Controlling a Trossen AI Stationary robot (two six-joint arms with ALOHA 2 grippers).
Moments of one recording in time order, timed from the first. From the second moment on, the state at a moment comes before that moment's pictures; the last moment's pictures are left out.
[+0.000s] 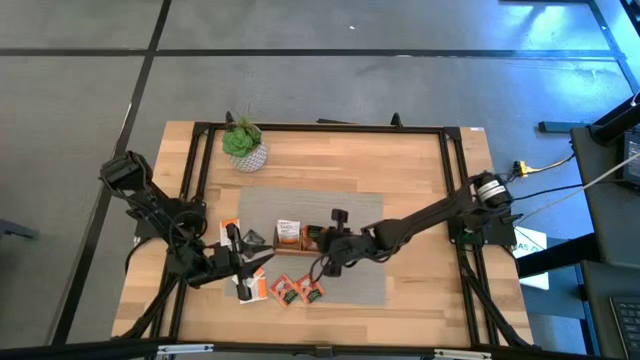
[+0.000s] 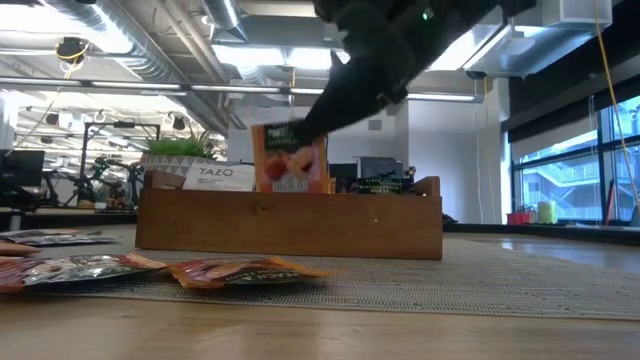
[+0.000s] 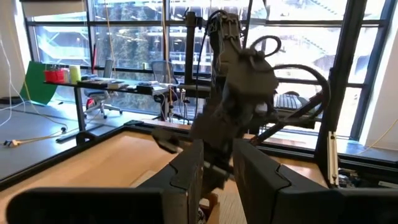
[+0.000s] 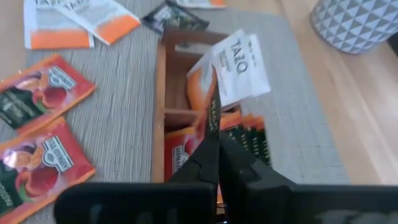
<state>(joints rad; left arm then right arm) -0.90 1.45 0.52 1.25 -1.22 0.21 0.34 1.87 1.21 -0.10 0.48 0.15</state>
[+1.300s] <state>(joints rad) -0.87 1.45 0.52 1.03 -1.09 0.04 0.39 1.87 1.21 -0.14 0.53 0.09</state>
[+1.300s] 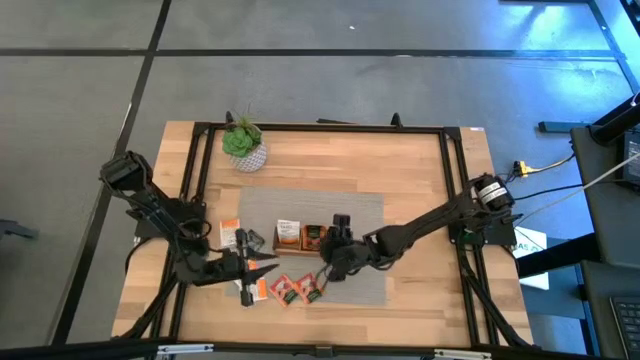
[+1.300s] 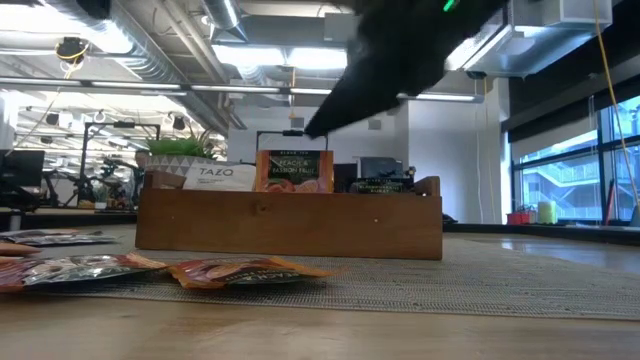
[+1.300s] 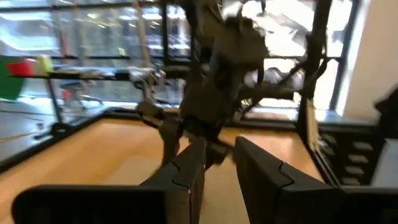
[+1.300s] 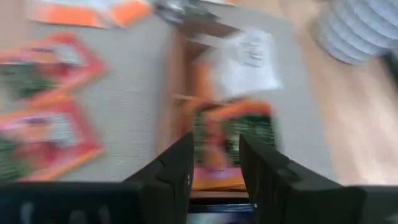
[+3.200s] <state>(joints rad) -0.65 1.93 0.98 0.00 -0.53 -0.83 0.55 2.10 1.21 0.08 0.25 -0.51</state>
